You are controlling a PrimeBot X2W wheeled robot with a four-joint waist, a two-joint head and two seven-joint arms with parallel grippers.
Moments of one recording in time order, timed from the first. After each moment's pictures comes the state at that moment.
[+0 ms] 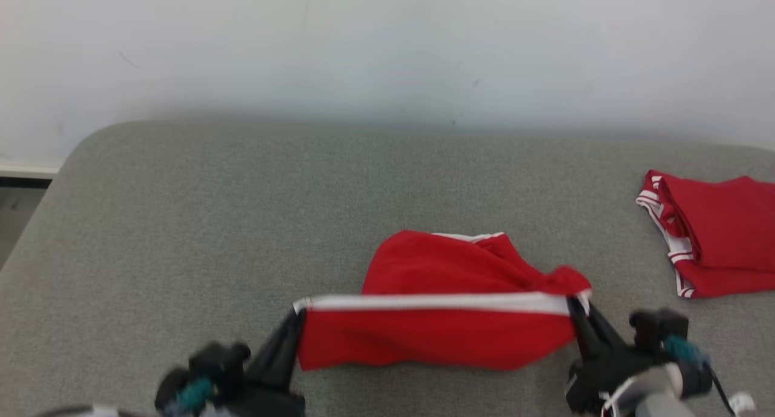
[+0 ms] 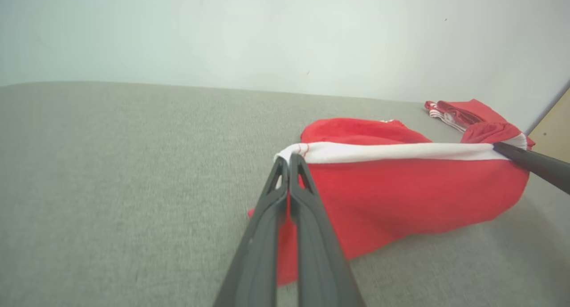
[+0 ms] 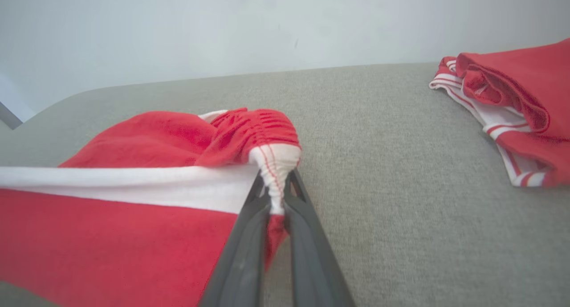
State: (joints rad) left arm -0.17 0.18 -0.41 0.38 -0.44 -0.13 -0.25; right arm -0.24 -0.18 0.19 0.63 0.37 0.13 -0.22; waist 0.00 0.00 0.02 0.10
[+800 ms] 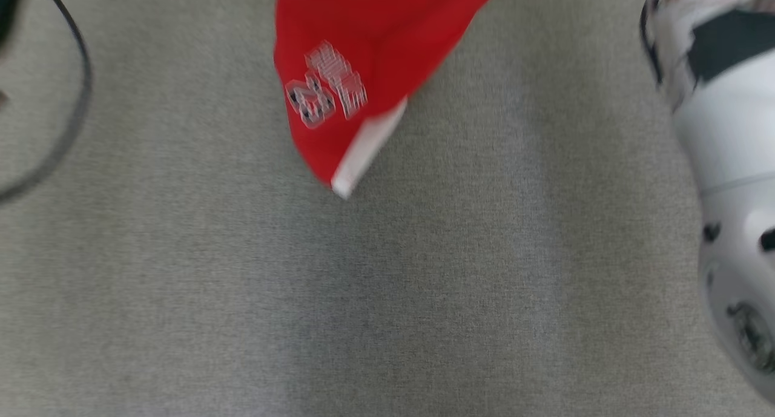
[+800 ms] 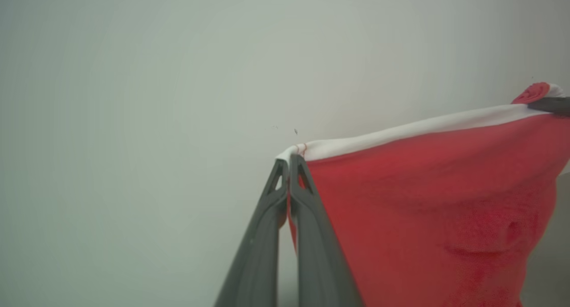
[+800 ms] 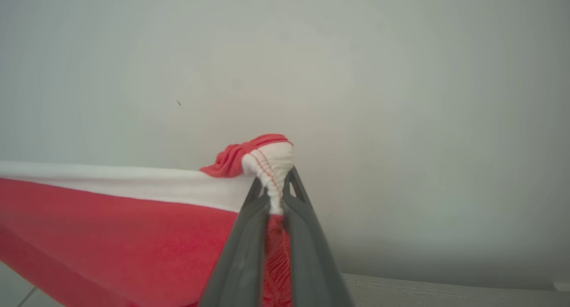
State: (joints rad) left arm -1.46 0.54 -0.68 0.59 -0.73 -0.13 -0.05; right arm -1.53 -0.07 0.11 0.99 0.37 0.13 0.17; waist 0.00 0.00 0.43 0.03
